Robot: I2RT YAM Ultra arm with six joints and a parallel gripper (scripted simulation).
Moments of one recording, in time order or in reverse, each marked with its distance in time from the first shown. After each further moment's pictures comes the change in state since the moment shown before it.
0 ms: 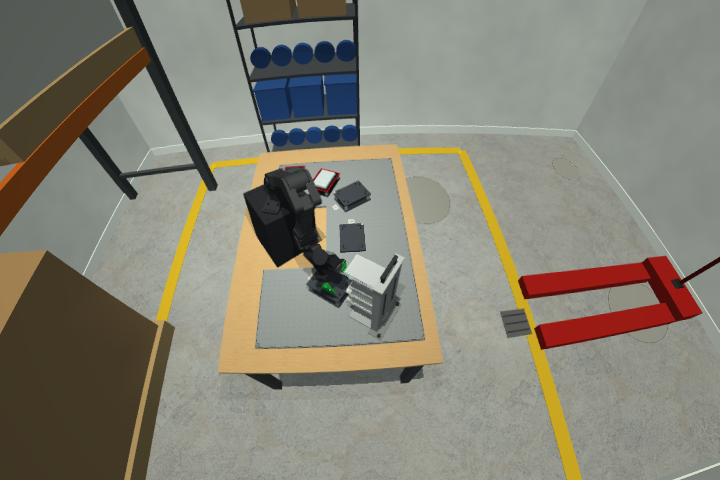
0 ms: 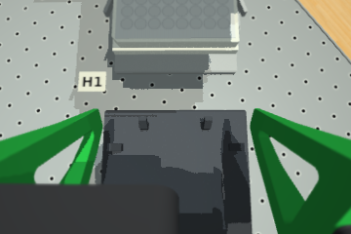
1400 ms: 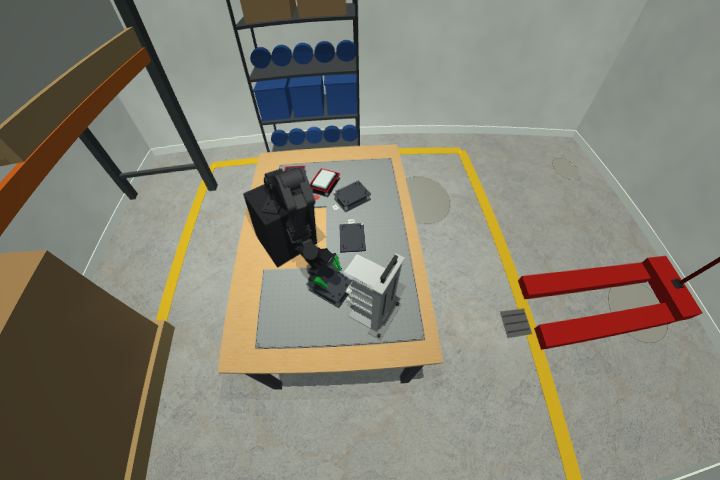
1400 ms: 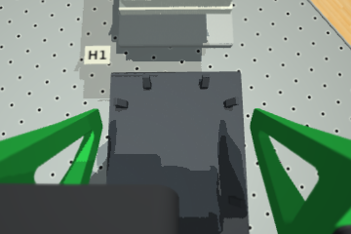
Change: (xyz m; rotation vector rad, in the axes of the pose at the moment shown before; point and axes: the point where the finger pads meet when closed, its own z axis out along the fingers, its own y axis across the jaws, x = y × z) arm 0.020 0.001 -0.034 0.003 0.004 0.004
